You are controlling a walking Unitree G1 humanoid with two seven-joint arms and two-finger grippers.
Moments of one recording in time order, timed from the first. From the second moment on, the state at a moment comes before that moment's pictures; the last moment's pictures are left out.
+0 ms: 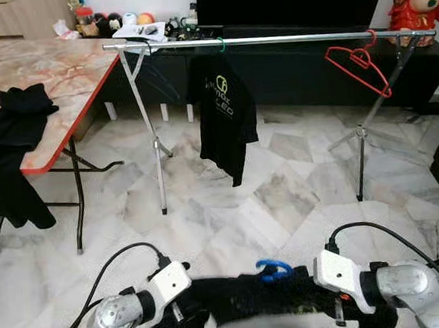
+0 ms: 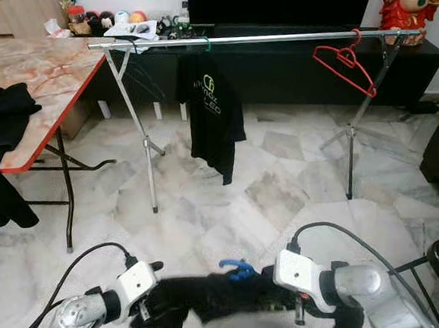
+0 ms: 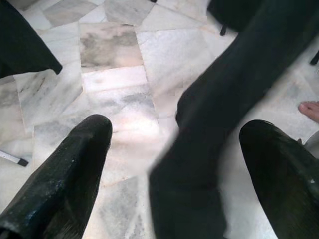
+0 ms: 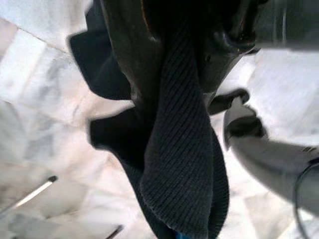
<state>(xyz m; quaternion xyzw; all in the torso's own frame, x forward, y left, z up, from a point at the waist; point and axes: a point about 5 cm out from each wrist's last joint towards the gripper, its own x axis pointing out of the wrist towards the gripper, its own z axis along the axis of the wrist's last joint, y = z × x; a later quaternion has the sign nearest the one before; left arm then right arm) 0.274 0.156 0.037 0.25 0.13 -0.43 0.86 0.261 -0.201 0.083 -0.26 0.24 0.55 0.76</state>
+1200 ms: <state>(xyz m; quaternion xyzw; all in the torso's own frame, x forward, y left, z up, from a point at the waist) 0.278 0.172 0.005 0.18 0.22 -0.33 0.90 0.266 -0.186 0.118 -0.27 0.17 0.57 0.76</state>
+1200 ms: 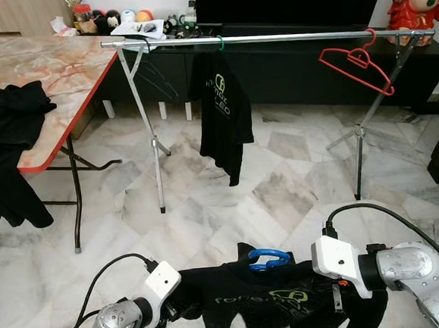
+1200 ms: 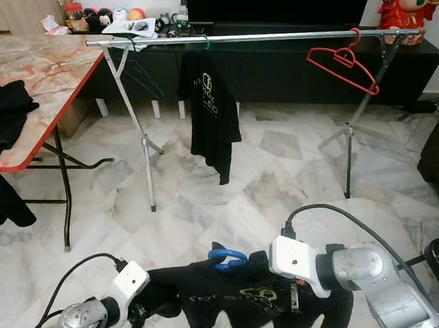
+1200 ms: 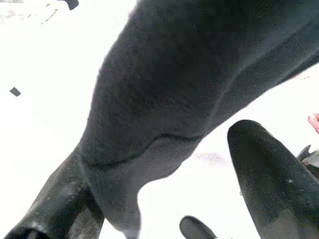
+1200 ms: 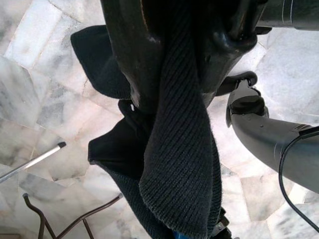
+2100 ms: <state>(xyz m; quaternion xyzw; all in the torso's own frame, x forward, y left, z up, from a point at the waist) 0.278 0.173 0.005 0.18 0.21 -0.33 0.90 0.268 -0.185 0.120 -0.27 0.17 0.56 0.76</state>
